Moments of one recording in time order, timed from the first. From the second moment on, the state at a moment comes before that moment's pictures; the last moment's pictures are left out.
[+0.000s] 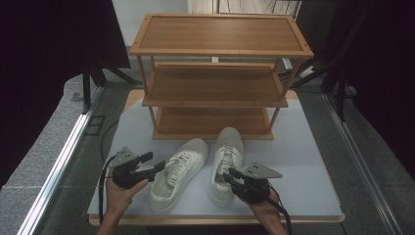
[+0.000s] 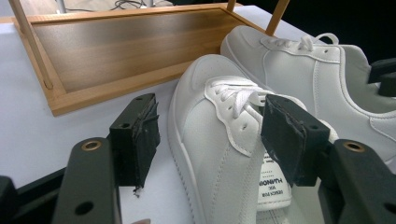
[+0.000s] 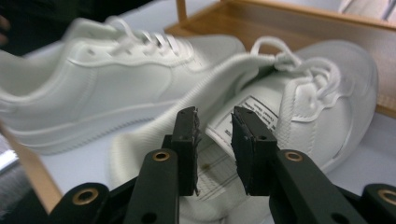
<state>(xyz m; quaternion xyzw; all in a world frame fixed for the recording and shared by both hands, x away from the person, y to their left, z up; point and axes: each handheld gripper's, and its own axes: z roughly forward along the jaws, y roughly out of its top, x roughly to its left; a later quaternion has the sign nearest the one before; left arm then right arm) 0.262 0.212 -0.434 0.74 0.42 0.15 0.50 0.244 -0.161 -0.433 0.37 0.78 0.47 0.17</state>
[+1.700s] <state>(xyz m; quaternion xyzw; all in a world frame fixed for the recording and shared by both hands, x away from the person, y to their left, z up) 0.261 0.215 -0.433 0.74 0.42 0.16 0.50 0.278 -0.213 -0.424 0.39 0.81 0.40 0.19</state>
